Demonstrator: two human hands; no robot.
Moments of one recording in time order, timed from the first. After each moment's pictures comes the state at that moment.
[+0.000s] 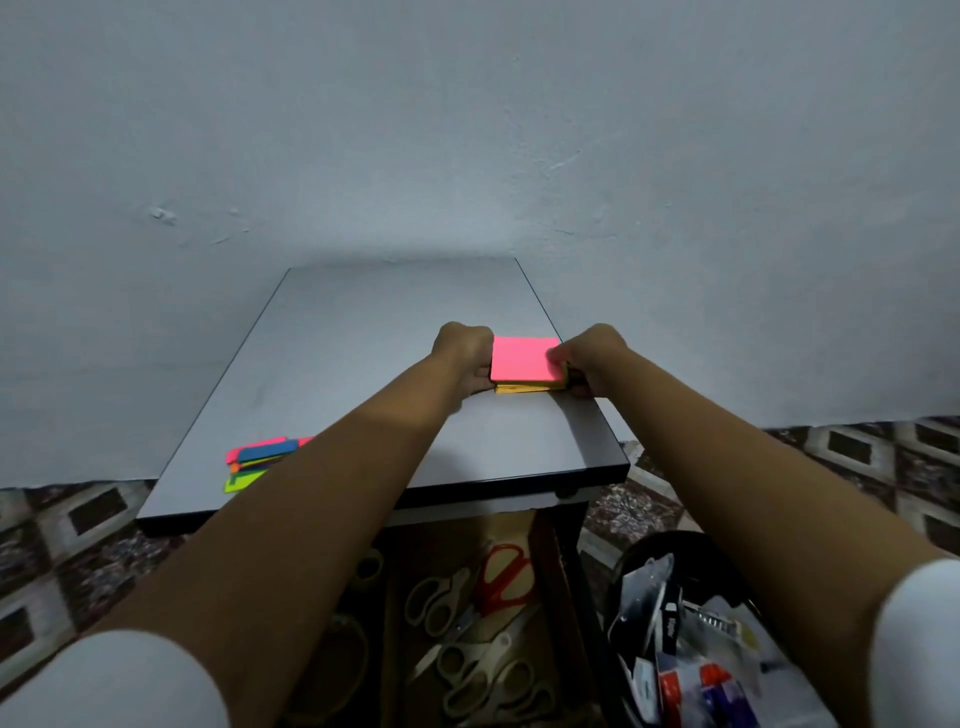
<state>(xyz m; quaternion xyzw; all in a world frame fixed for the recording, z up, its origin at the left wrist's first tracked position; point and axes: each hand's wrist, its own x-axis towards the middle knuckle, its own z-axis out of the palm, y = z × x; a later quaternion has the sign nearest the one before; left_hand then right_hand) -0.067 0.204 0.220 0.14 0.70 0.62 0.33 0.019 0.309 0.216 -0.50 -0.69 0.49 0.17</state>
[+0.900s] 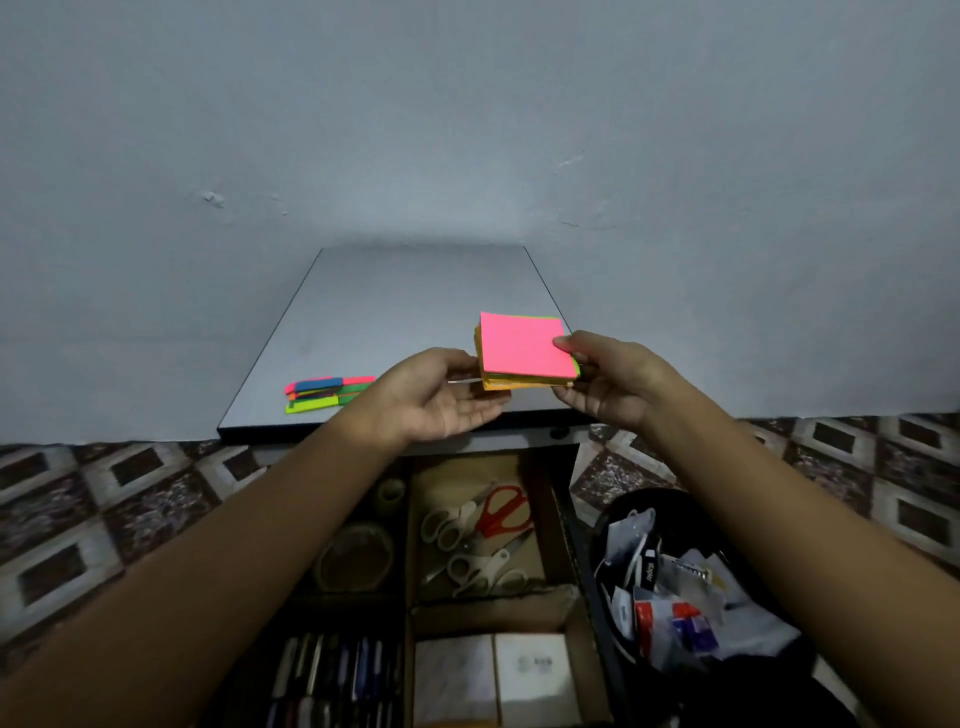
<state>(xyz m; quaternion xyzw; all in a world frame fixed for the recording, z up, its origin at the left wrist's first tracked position) 0.008 0.065 0.236 0.08 0.53 0.66 0.53 0.128 0.196 0.245 -0.32 -0.47 0.80 0.20</state>
